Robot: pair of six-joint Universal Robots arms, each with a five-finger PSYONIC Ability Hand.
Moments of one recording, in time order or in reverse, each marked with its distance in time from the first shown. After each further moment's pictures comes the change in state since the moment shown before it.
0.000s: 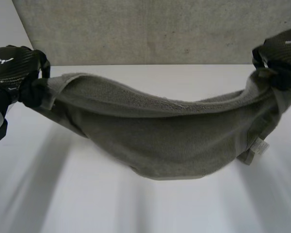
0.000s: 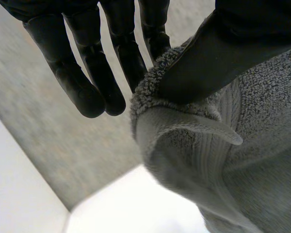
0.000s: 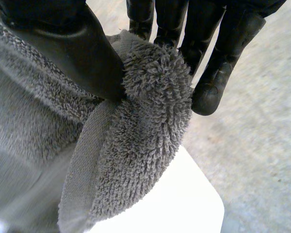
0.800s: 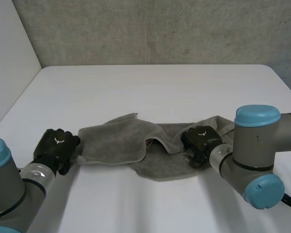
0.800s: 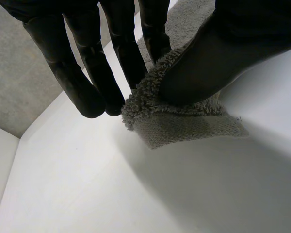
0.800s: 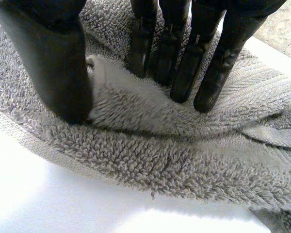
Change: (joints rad) left arm -0.037 -0.390 -0.373 0.444 -0.064 0.323; right arm 0.341 0.530 0.351 -0.665 0.216 0.352; left_hand -0.005 0.000 -0.004 0.000 -0.006; right_hand -0.466 -0.464 -0.451 -0.492 -0.503
